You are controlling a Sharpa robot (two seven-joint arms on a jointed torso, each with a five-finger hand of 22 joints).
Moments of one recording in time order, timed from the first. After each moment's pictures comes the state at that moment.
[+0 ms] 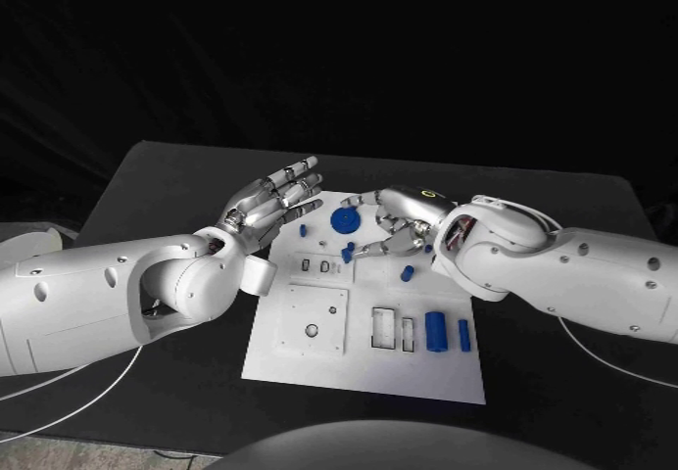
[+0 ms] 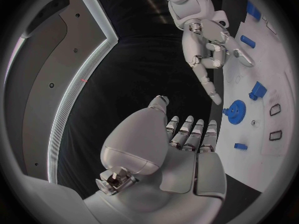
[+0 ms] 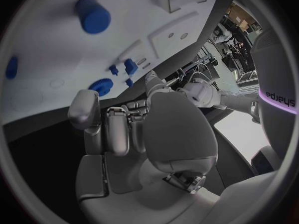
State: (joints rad) left arm 1.26 -0.94 -0.21 1.73 0.08 -0.25 0.54; left_hand 1.46 0.23 -0.12 0.22 0.64 0.25 0.09 0.05 0.04 0.19 0.21 0.21 0.04 0.14 0.23 0.15 0.03 0.14 0.12 0.29 0.08 0.03; right arm 1.26 -0.71 -0.13 1.60 -1.42 -0.34 -0.09; right_hand 1.32 -0.17 0.09 0.28 0.06 0.55 0.06 0.06 0.19 1.47 -0.02 1.54 1.31 1.47 -0.08 1.41 1.31 0.10 1.36 0.03 1.04 1.31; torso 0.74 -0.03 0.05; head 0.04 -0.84
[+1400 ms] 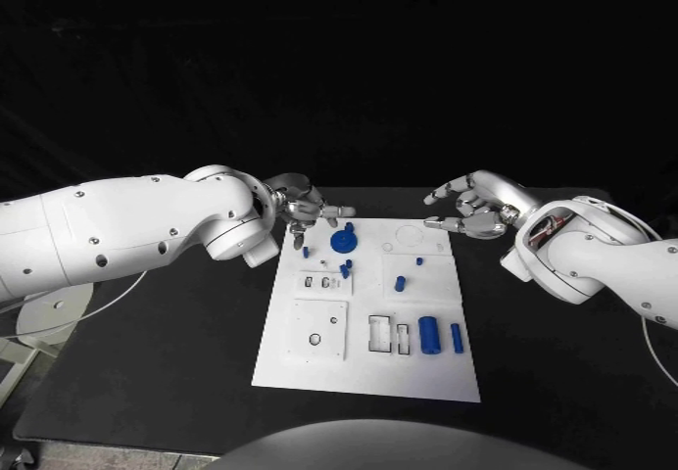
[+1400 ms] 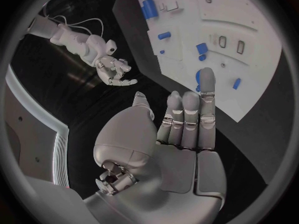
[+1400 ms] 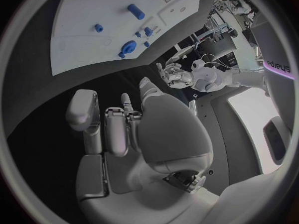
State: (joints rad) left arm 1.42 -0.82 -0.22 1.60 -0.78 -0.17 -0.39; left_hand 1.11 0.18 -0.36 0.28 0.17 0.86 0.14 0.35 0.15 1.22 0.07 1.42 1.10 1.26 0.02 1.45 1.05 0.14 1.15 0.12 1.11 0.76; right arm 1.32 -0.89 -0.20 1.57 -1.14 -0.42 -0.02; right_hand 1.37 -0.05 0.11 0.26 0.12 0.85 0.10 0.15 0.21 1.46 0.00 1.52 1.31 1.47 -0.06 1.42 1.31 0.10 1.37 0.05 1.04 1.31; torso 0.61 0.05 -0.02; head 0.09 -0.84
